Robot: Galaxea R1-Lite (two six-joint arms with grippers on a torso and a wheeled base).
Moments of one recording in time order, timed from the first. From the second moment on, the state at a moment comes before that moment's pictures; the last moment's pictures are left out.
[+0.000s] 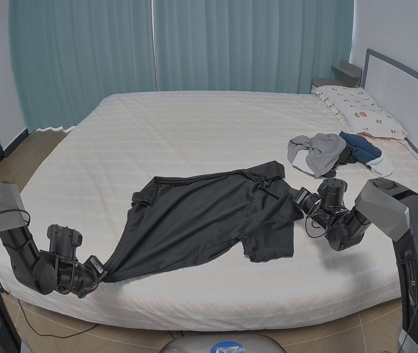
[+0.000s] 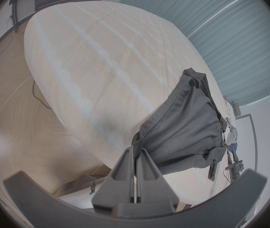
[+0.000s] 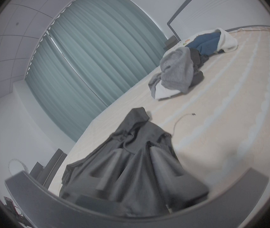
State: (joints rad) left arm -0.06 2.11 -0.41 -0.77 -0.09 -0.89; right arm 0.18 2.61 -1.30 -1.11 -0.01 0.68
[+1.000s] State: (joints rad) left arm -0.06 2.12 -0.40 -0.77 -0.09 -0.88; right arm 0.14 2.30 -0.70 -1.15 0.38 0.73
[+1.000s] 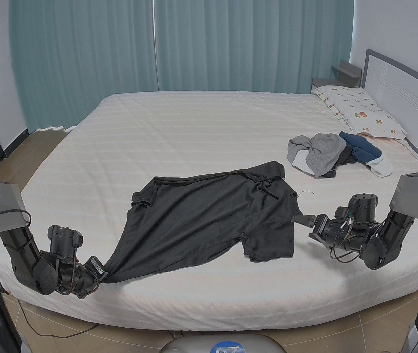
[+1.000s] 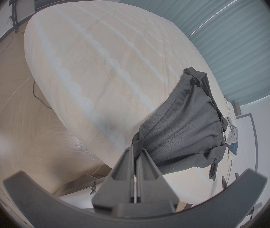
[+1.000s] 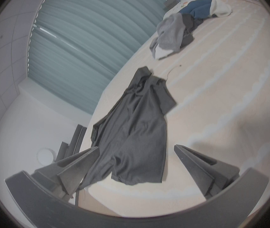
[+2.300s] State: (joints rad) left arm -0.06 2.12 -0.40 -0.77 -0.09 -0.88; right arm 0.21 2.33 -0.69 -0.99 0.30 0.66
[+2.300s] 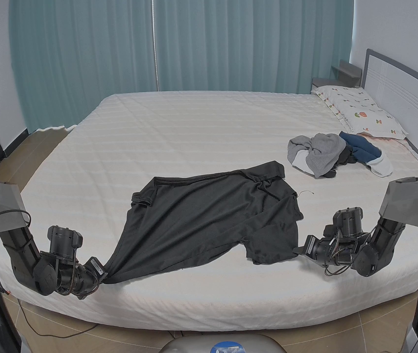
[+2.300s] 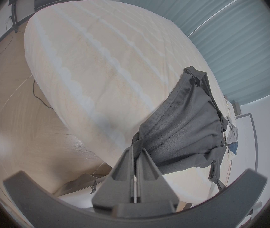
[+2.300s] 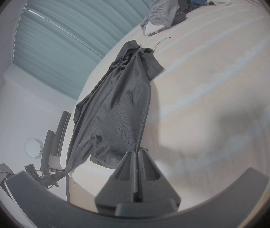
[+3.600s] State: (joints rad) left arm -0.15 2.03 -0.21 -0.76 0.04 -0.62; right arm 0.22 2.03 -0.12 -0.89 0.28 0.38
